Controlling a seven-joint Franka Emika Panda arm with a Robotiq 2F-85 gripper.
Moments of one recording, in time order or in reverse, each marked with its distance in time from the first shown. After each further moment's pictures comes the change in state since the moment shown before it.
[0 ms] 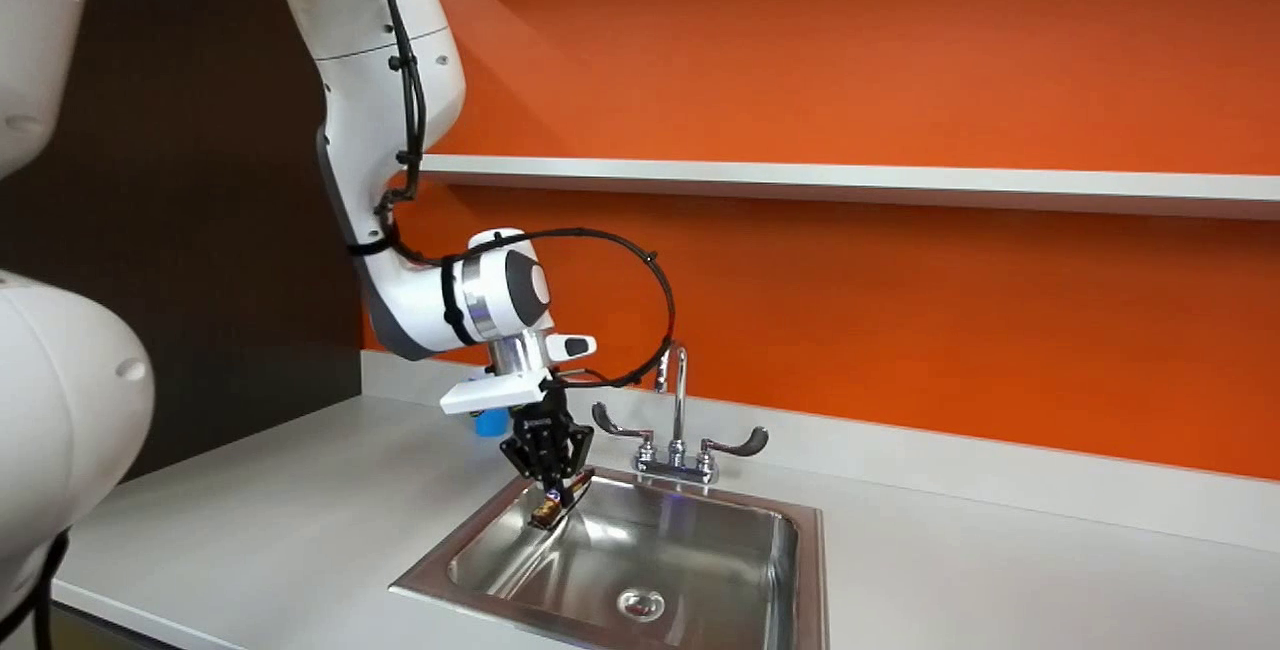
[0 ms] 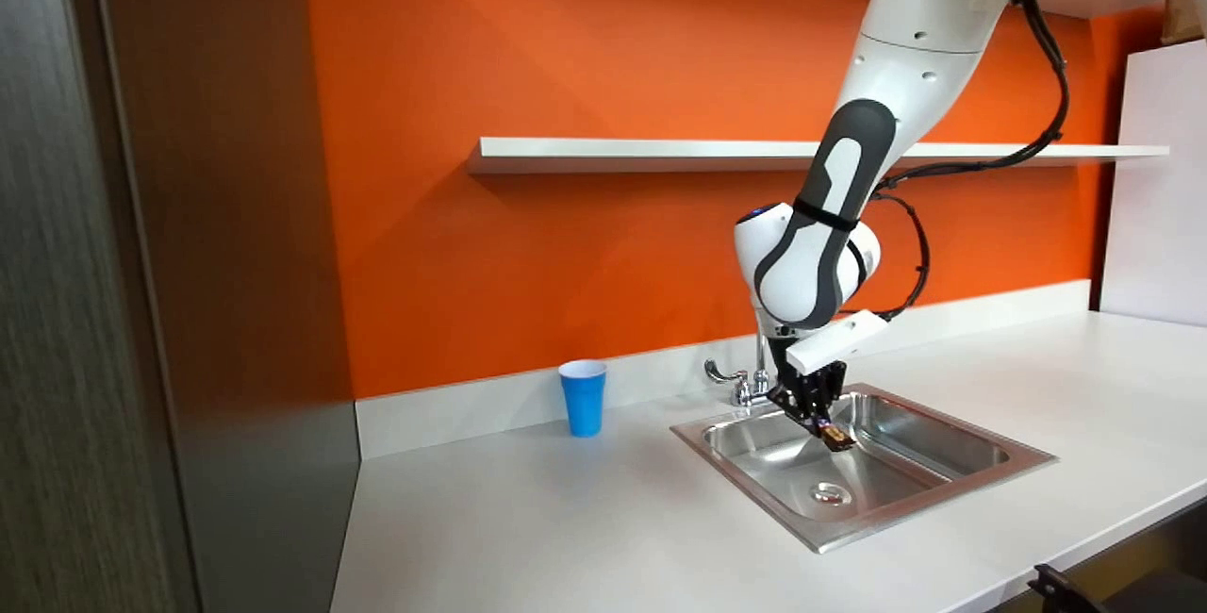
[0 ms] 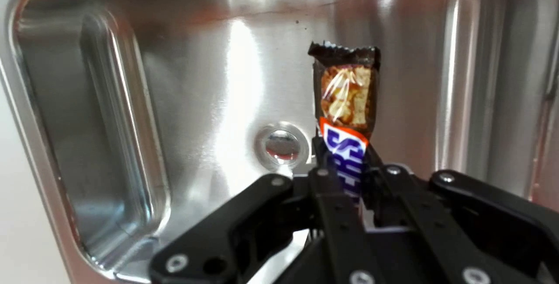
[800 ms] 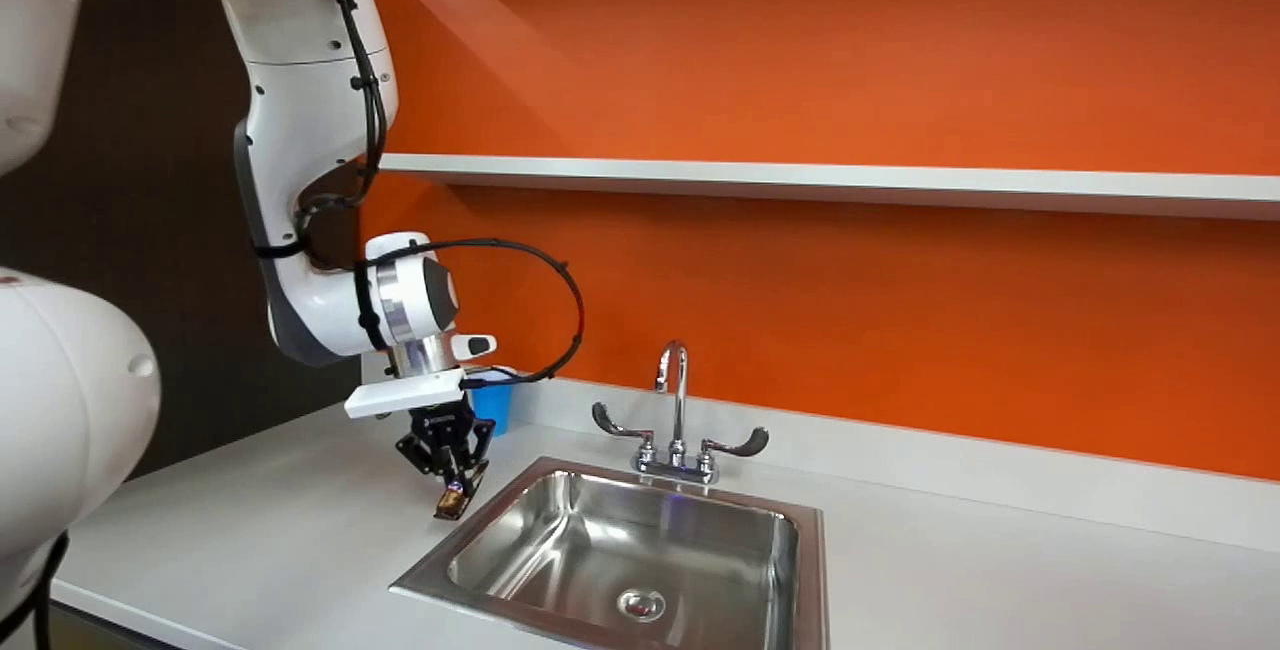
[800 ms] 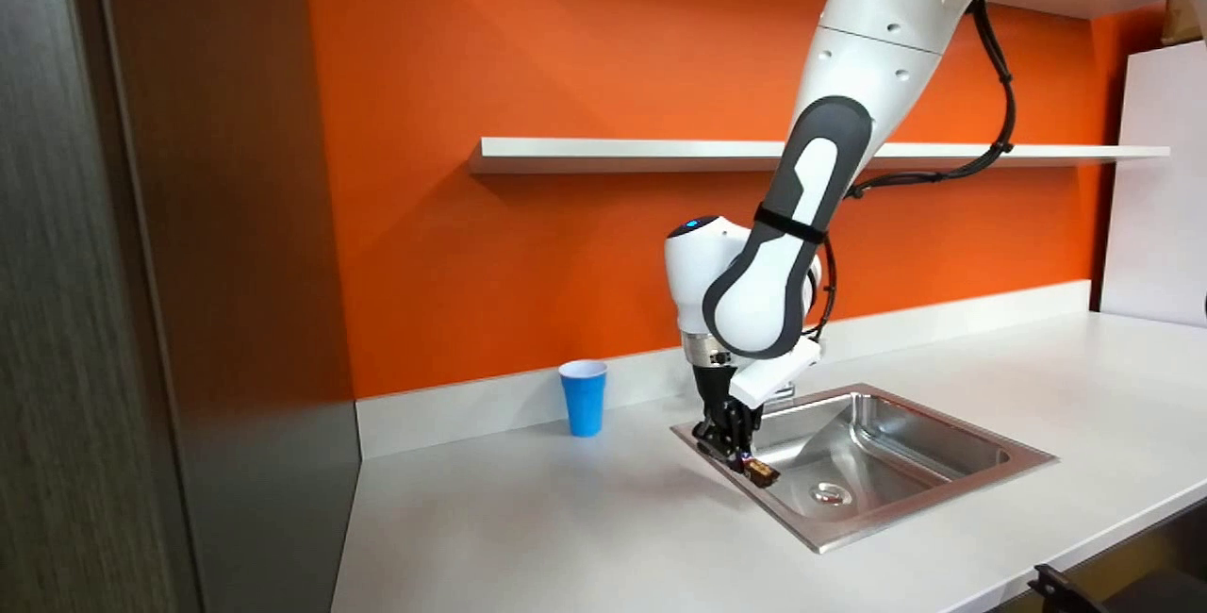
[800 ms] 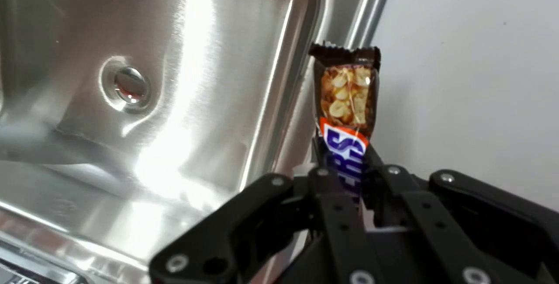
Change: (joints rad) arm 0.041 0.005 0.220 -0.035 -0.044 0.069 -0.045
